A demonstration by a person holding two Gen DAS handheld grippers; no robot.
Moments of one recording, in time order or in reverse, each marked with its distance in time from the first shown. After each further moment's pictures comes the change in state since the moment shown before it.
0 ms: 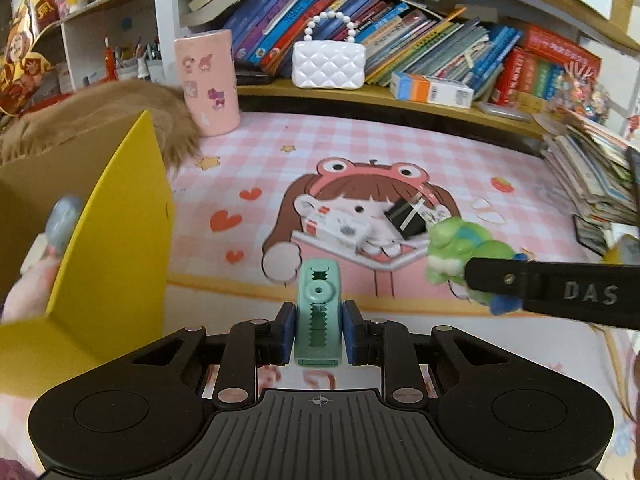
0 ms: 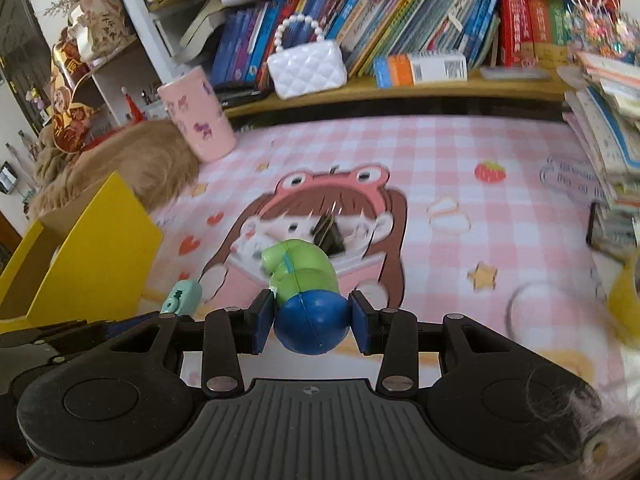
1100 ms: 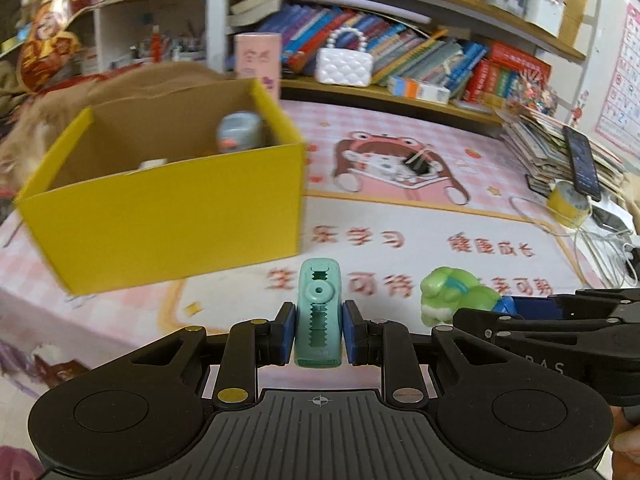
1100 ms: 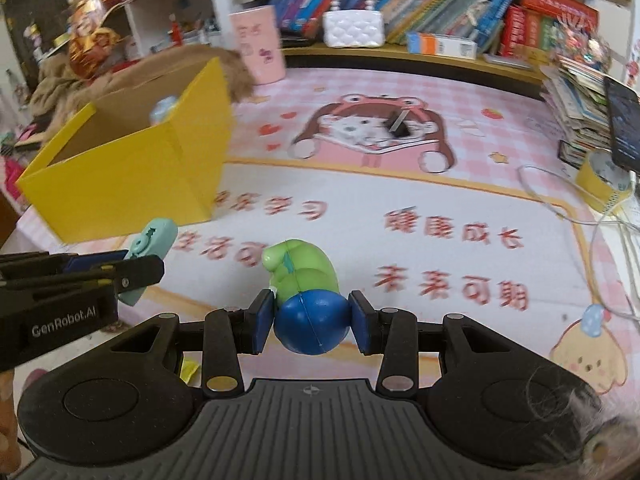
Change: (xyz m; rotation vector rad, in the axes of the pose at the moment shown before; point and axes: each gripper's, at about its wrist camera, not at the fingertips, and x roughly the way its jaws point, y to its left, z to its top) left arm -0.124 0.123 -0.098 0.013 -0.024 -0.102; right arm -0.068 0.157 -0.135 -0.110 0.048 -0.141
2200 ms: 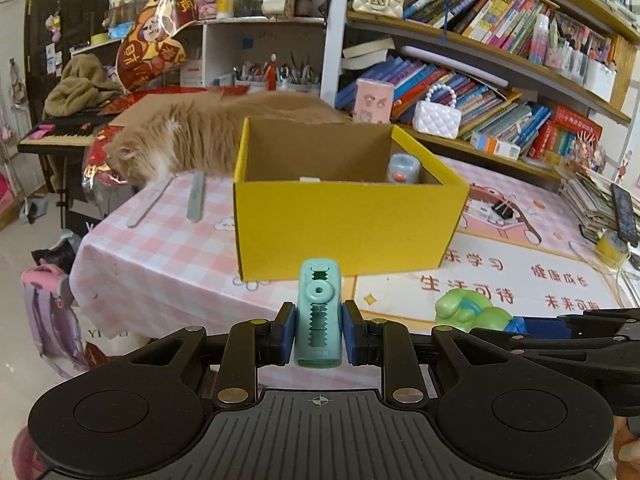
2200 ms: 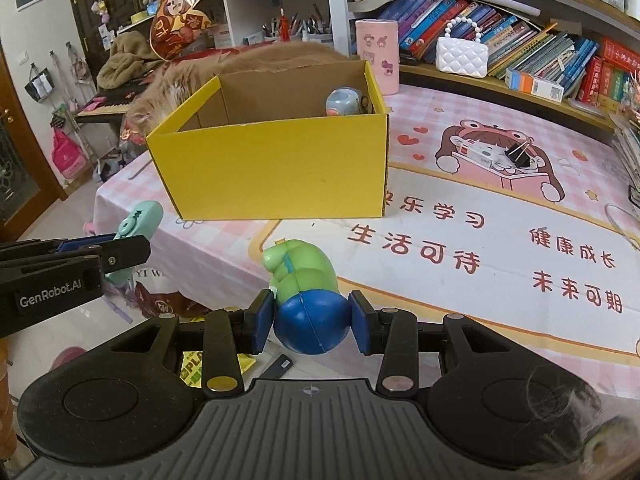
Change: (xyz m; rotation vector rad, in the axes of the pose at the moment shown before) left arm -0.077 0.117 -0.030 -0.105 -0.133 0.121; right arm -0.009 0.134 -0.013 -0.104 -0.040 0.093
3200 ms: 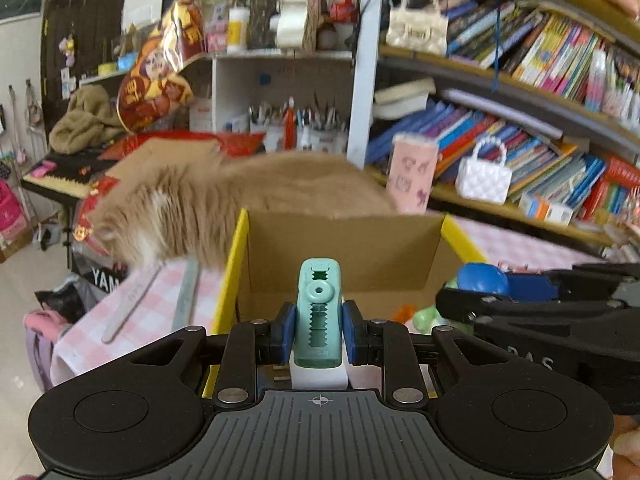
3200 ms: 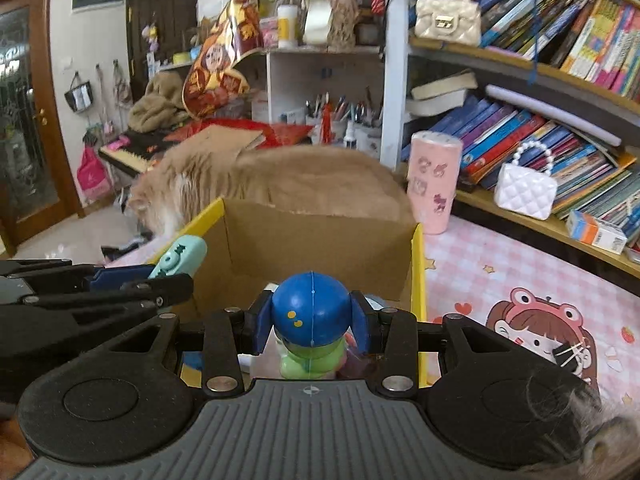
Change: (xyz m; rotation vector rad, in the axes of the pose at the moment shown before) left arm 0.105 -0.004 0.103 -0.026 -0.081 0.087; right arm 0.090 -0.005 0.154 -0.202 -0.170 0.083
